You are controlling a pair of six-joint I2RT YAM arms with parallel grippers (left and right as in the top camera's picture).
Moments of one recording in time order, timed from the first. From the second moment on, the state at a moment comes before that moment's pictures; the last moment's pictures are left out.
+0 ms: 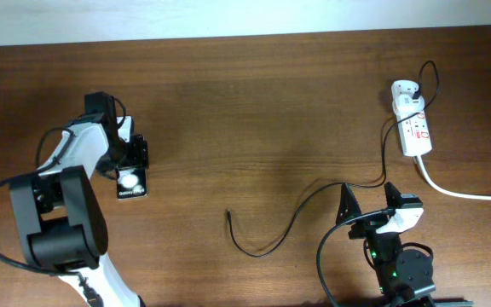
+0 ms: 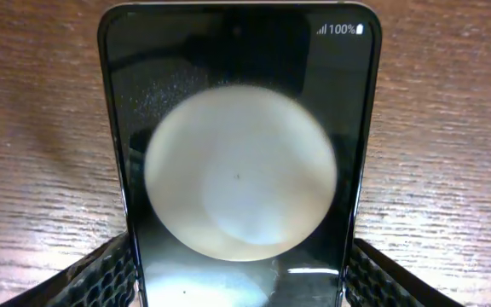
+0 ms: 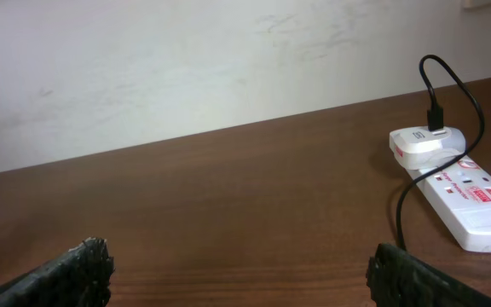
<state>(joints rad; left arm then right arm) 0.15 2.01 1.31 -0.74 0.00 0.06 0.23 0.02 0.01 -0.06 0.15 0.26</state>
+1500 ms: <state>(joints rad) 0.15 2.04 1.44 -0.83 0.76 0.06 0.23 0.02 0.01 -0.06 0.15 0.26</state>
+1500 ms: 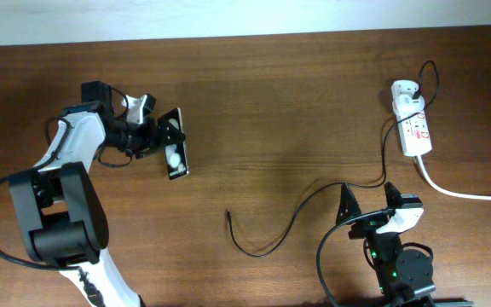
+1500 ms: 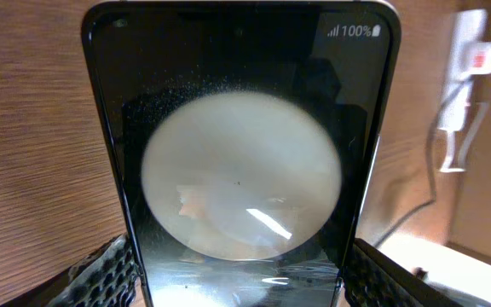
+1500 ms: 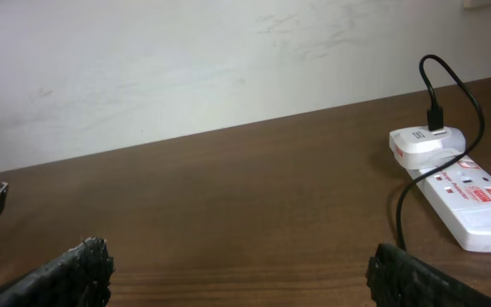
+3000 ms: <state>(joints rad) 0.15 2.04 1.44 -0.64 1.50 -0.91 0.23 0.02 0.01 -0.06 0.15 0.26</state>
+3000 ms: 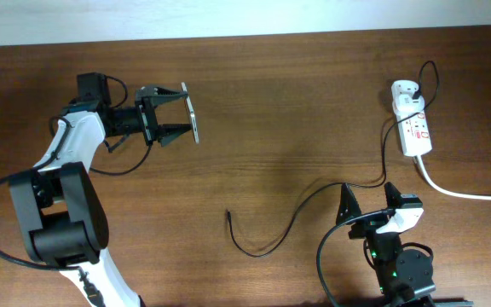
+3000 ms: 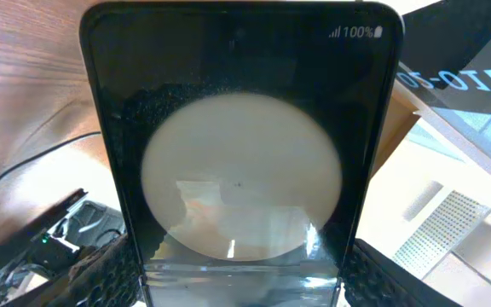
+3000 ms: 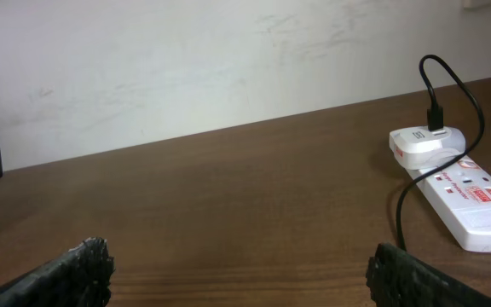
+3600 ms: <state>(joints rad) 0.15 2.04 1.44 -0.64 1.49 -1.02 0.23 0.02 0.01 -0.06 0.15 0.26</state>
